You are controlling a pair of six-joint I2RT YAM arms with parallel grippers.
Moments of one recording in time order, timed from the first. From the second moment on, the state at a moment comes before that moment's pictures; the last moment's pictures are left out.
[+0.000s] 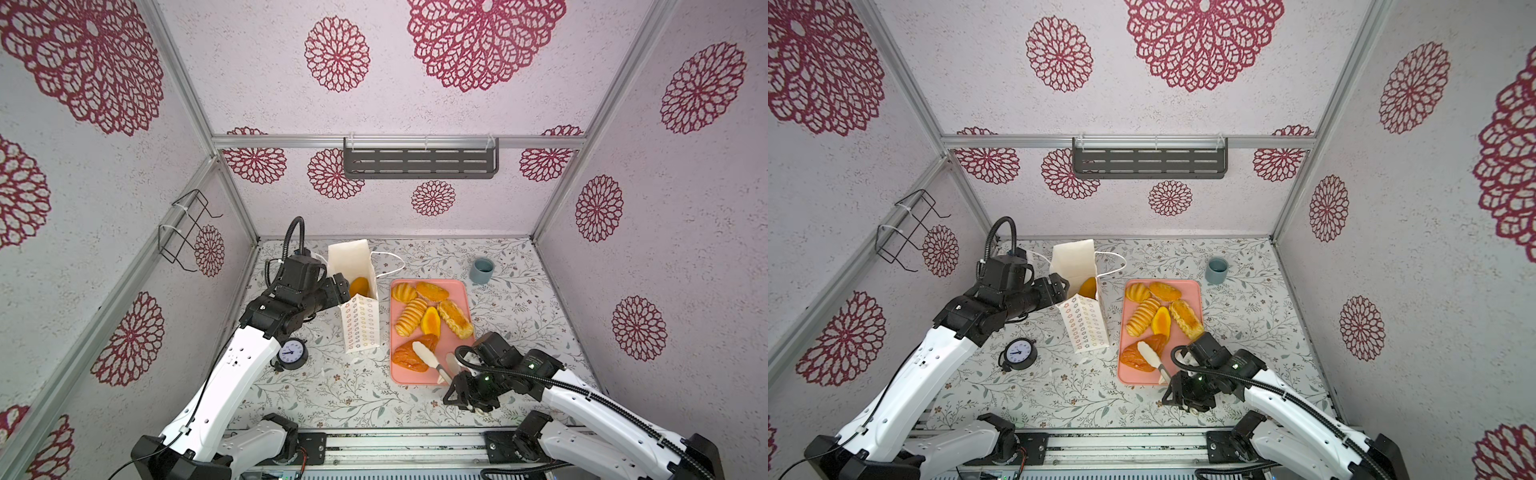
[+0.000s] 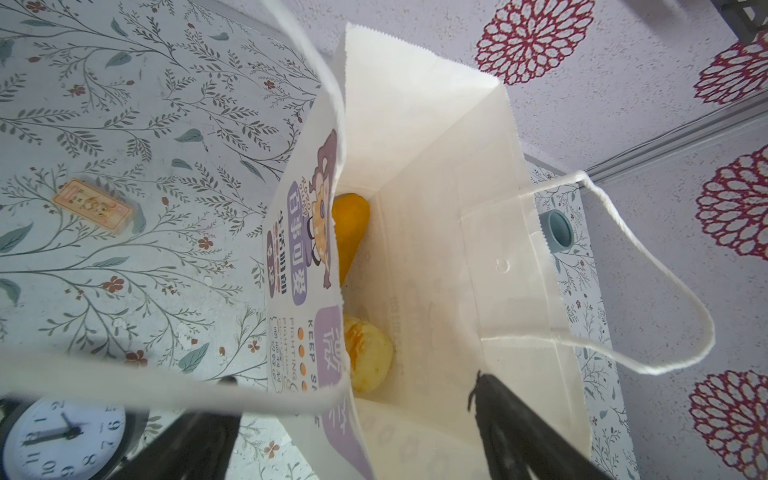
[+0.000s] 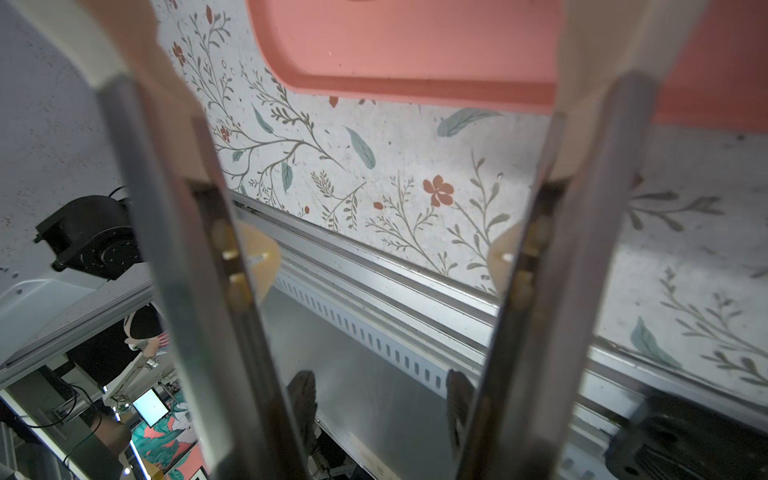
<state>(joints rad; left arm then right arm) -0.38 1.14 1.20 -0.77 -0.06 -0.63 0.74 0.91 0.61 -0.88 -0.58 0.84</state>
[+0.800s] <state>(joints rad) -0.38 1.14 1.18 -0.76 -0.07 -0.64 0.74 0.98 0.53 -0.63 -0.61 0.91</state>
